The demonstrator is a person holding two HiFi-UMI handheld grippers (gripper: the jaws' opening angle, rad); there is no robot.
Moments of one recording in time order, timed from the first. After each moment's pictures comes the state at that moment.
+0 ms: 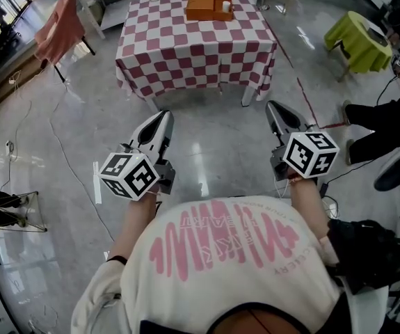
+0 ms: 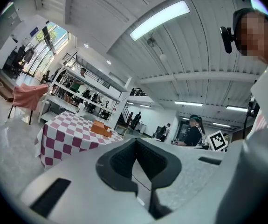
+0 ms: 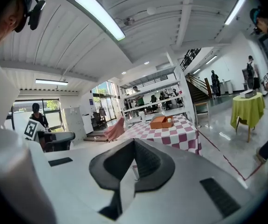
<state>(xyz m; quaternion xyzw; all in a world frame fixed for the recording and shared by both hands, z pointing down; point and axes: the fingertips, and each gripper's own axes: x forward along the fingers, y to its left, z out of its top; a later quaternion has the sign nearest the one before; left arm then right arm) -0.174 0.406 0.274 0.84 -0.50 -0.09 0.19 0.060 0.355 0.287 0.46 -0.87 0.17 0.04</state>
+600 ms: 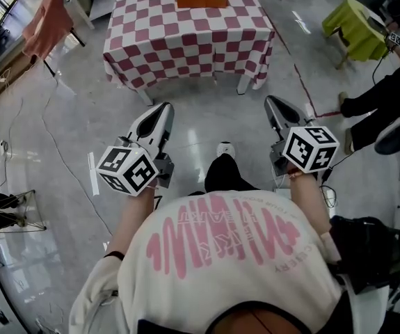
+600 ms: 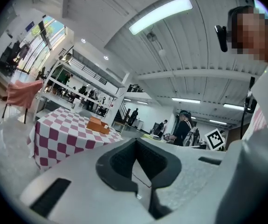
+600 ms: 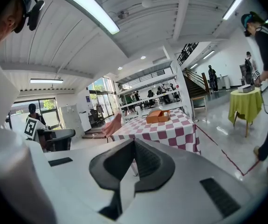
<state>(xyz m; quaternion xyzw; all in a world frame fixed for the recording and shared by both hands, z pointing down) -0.159 0.364 0.293 0.86 -0.47 -0.08 0.20 0.069 0.323 0.318 0.47 -0.86 0.20 0.06</state>
